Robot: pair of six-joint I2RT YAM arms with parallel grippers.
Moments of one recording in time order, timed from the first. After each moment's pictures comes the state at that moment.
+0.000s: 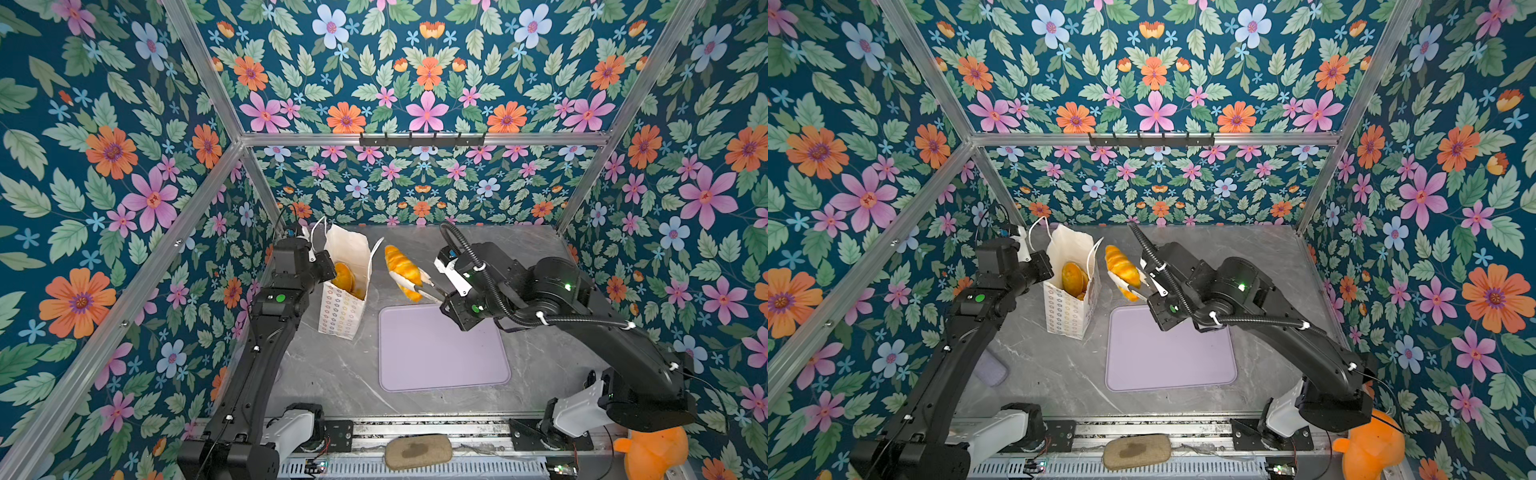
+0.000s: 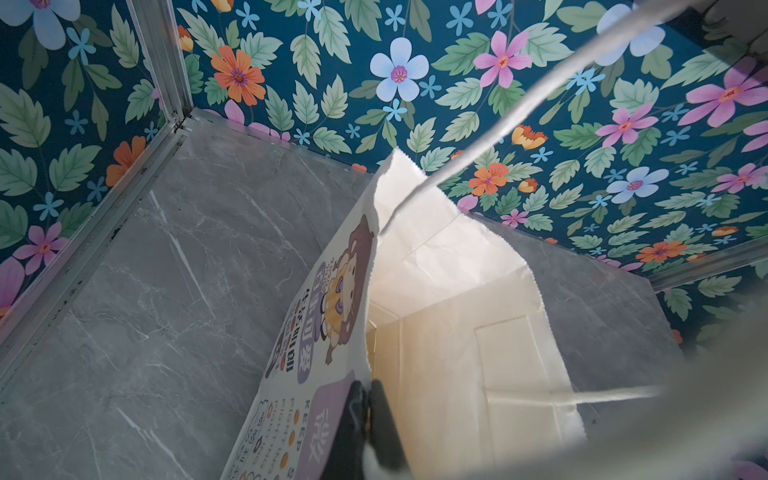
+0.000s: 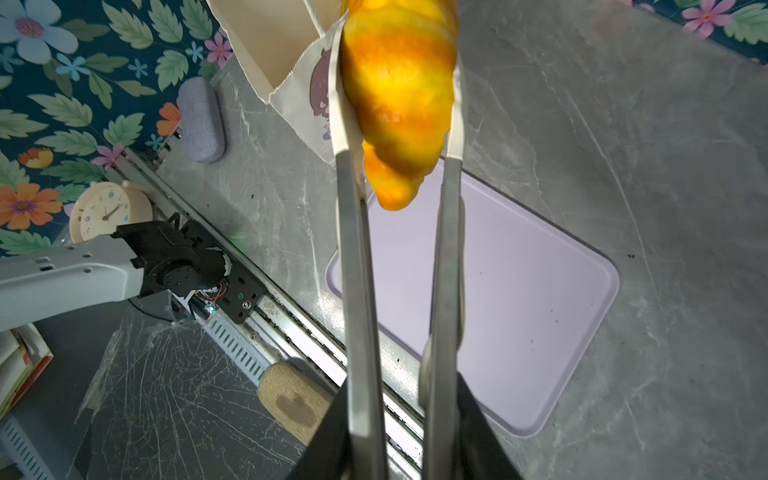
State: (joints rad) left arm -0.14 1.10 1.13 -0.53 0.02 -0.40; right arm 1.04 1.48 2.04 -1.44 0.14 0.40
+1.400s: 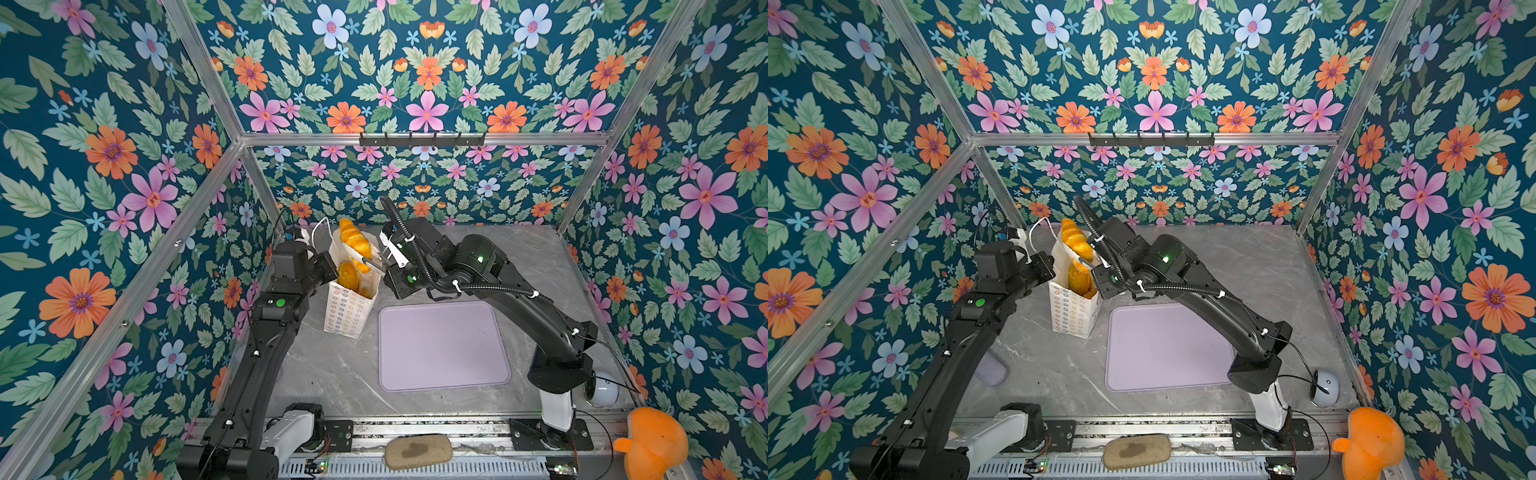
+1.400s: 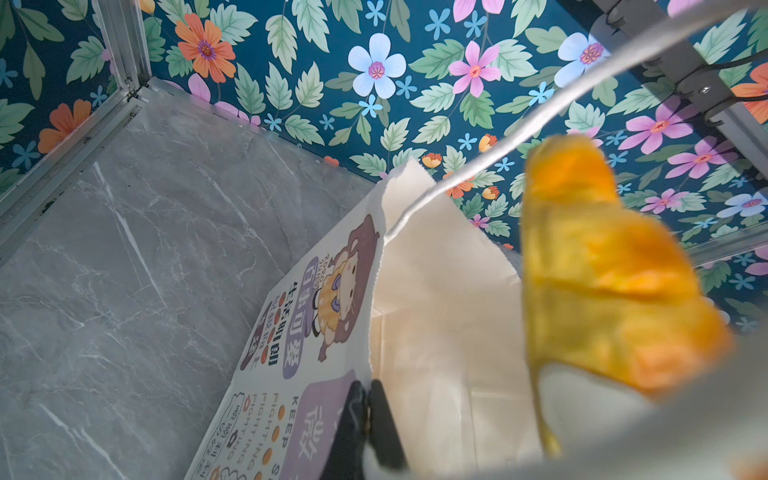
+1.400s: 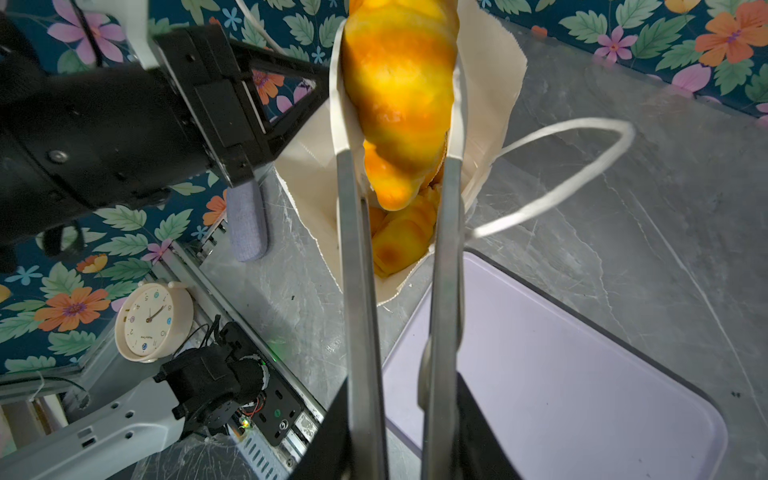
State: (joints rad) left arm -0.14 1.08 1.09 -0.48 0.09 -0.50; right arm 1.04 1.96 2.48 -1.34 0.11 0.42
